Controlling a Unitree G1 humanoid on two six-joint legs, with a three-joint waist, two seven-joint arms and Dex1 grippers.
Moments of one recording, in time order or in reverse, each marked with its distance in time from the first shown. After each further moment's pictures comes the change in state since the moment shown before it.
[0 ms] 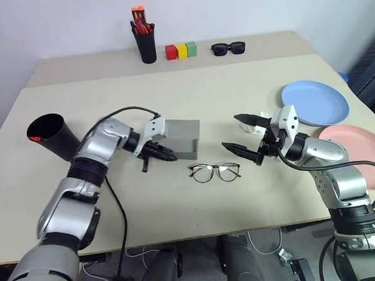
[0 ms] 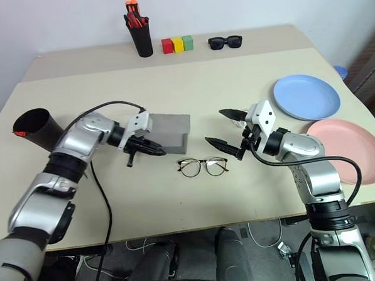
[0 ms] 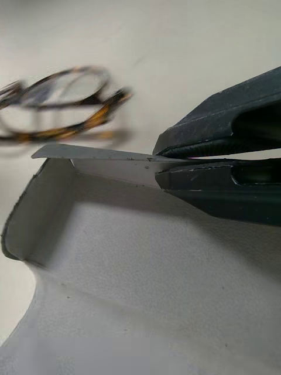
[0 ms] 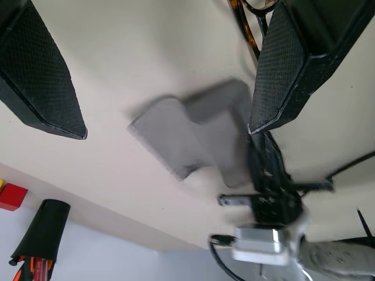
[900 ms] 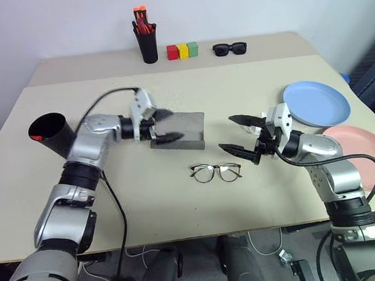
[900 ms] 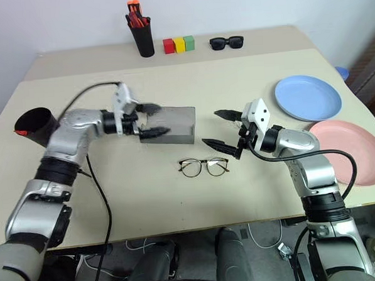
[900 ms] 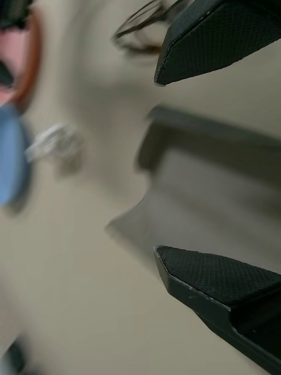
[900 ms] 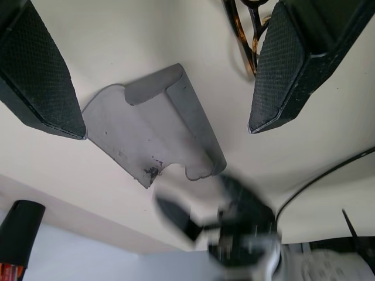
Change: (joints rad) left arm -0.029 -0.117 0.047 0.109 -0.172 -0.120 0.284; right arm -0.047 0.003 0.028 0.055 0.001 -0.003 0.049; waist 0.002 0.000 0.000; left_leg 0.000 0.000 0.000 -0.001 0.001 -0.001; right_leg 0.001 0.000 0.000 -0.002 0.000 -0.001
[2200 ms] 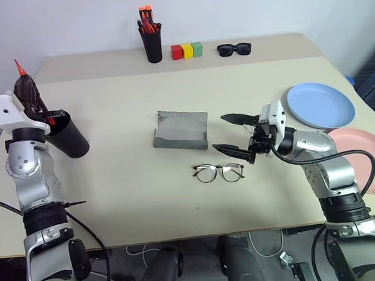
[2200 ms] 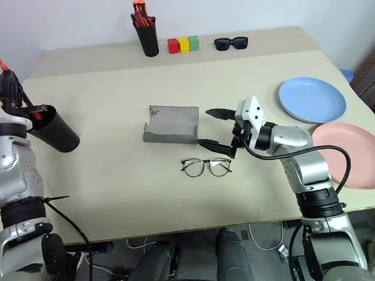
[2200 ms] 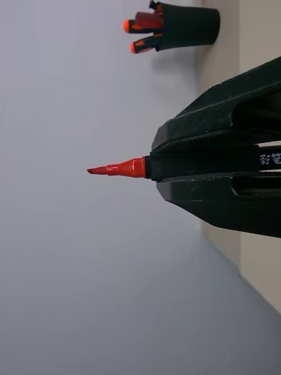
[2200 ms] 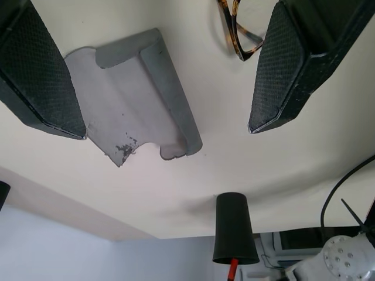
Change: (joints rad) left arm 0.349 -0.012 0.756 -0.248 -0.032 -0.439 1.012; right arm -0.054 0.023 0.026 -0.001 0.010 0.025 0.043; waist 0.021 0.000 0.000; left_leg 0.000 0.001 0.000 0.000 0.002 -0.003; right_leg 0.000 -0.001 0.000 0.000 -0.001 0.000
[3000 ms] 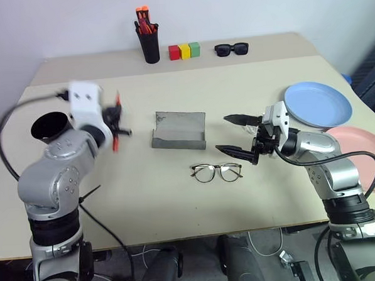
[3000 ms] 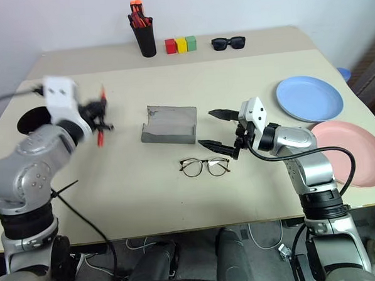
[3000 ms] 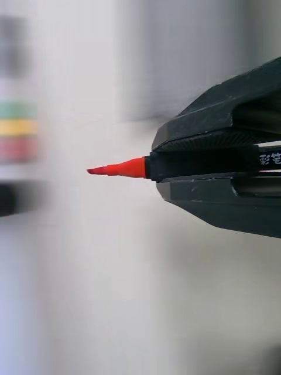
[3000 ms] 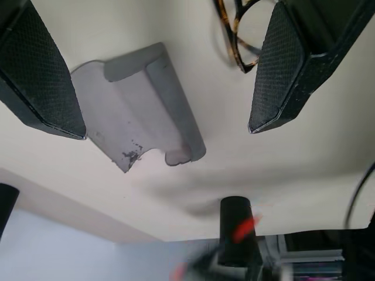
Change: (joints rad) left arm -0.033 0.000 -0.228 -0.771 -0.127 1.124 0.149; right arm 0.008 -0.017 -0.010 0.013 0.001 -0.016 0.015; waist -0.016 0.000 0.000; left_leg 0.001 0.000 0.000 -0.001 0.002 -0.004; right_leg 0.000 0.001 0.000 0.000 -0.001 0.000
